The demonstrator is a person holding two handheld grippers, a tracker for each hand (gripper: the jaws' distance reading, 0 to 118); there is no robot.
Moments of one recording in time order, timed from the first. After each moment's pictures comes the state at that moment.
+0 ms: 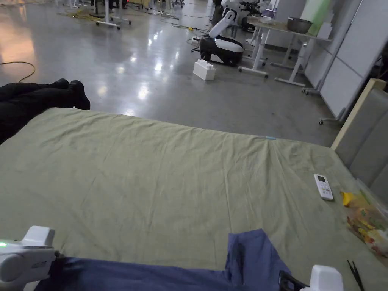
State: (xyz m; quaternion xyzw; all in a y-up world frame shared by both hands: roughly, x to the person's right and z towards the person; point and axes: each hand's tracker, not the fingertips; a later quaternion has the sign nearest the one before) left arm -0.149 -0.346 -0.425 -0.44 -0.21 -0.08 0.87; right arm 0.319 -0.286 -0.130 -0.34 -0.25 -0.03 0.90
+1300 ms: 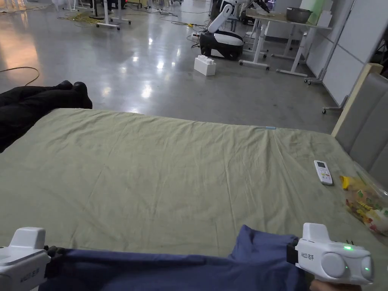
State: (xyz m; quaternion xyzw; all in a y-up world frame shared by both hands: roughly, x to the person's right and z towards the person) left arm -0.173 -0.302 -0.352 -0.37 -0.19 -0.06 0.91; right arm 0.366 -0.285 -0.150 -0.39 -0.20 -0.06 0.90
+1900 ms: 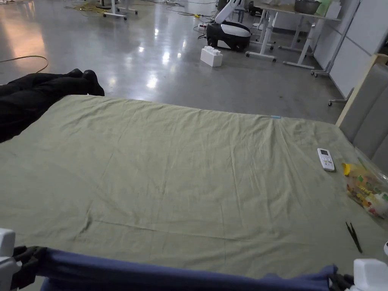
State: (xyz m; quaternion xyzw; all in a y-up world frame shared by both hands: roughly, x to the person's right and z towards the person) left arm -0.246 -0.259 -0.246 -0.35 -0.22 -0.06 0.91; right arm 0.283 -0.235 0.015 -0.39 -0.19 -0.01 0.90
